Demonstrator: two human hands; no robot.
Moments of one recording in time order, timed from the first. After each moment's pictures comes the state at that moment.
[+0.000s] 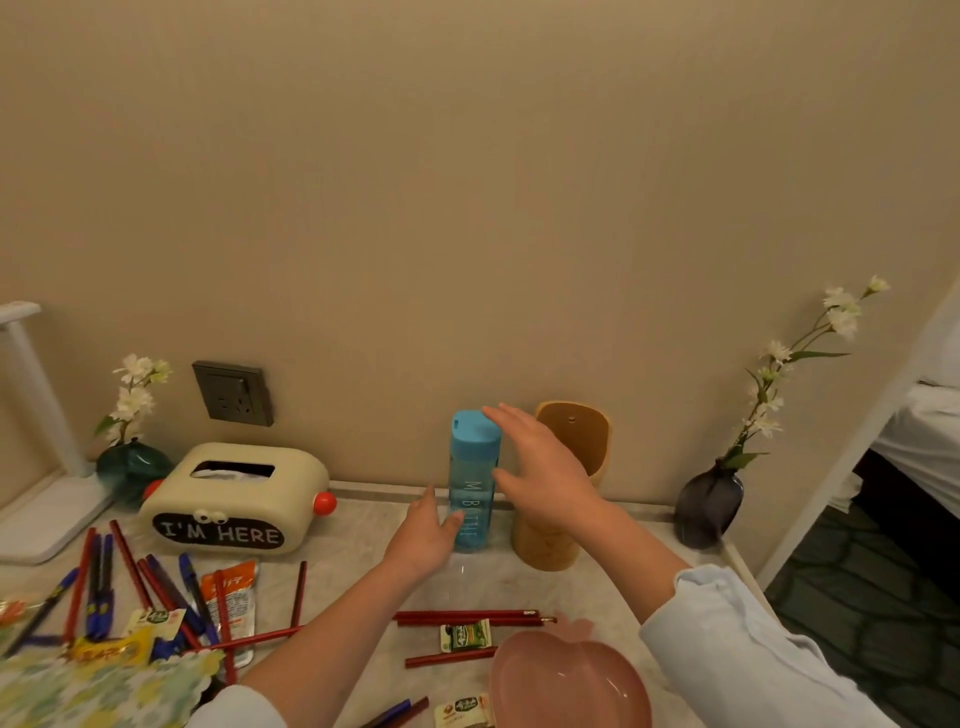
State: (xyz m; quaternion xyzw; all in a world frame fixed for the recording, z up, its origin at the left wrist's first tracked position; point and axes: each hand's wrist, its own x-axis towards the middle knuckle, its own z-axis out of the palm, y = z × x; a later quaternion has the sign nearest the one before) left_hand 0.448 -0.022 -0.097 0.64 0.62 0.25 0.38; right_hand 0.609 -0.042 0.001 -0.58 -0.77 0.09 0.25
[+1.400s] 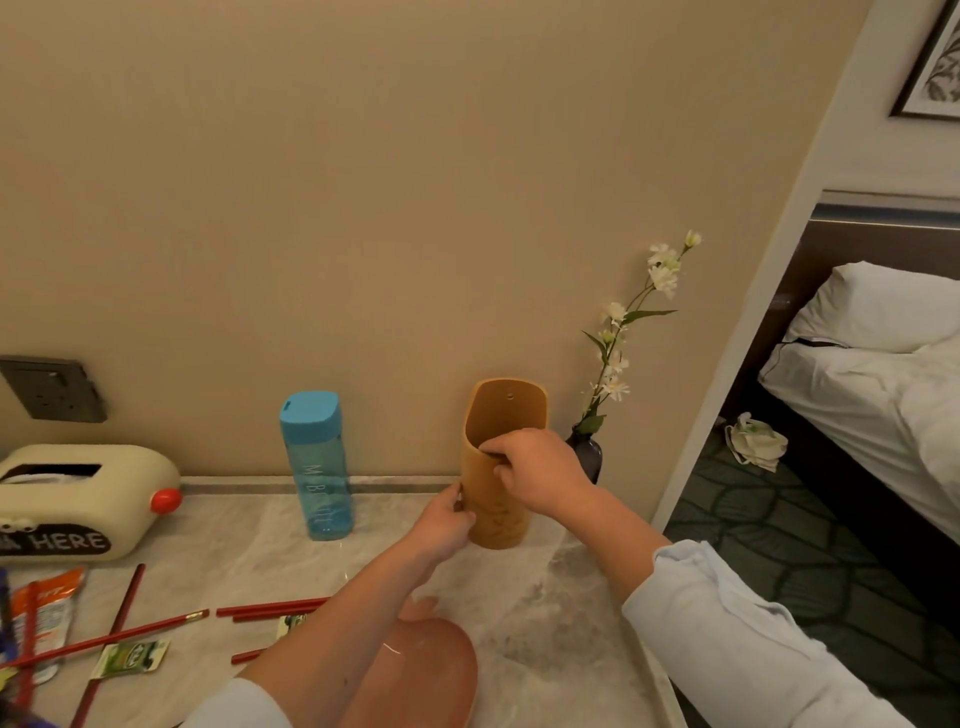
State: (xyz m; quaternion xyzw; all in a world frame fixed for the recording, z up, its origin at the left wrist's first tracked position) left_hand 0.640 -0.055 -0.096 0.54 0.51 0.26 0.62; right_hand 0.779 -0.078 -0.010 -0.63 -0.76 0.04 0.13
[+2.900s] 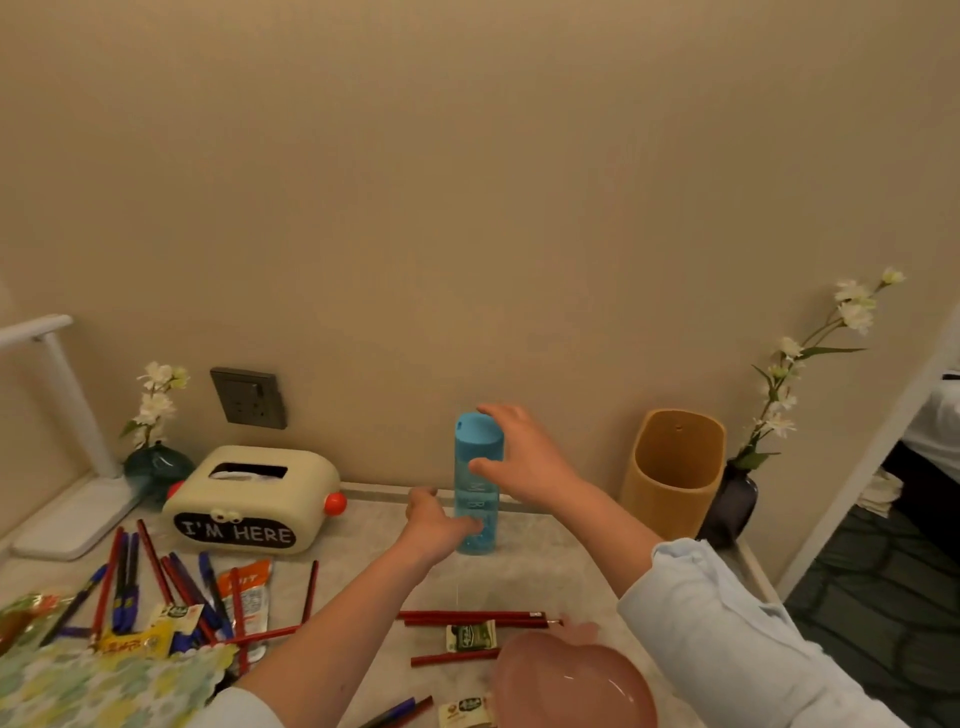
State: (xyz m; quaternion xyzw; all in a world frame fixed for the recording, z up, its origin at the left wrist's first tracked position) left_hand 0.455 -0.030 -0.072 0.50 0.65 0.30 0.48; right_hand 0.597 -0.026 0.008 -0.59 -0.74 0.16 0.27
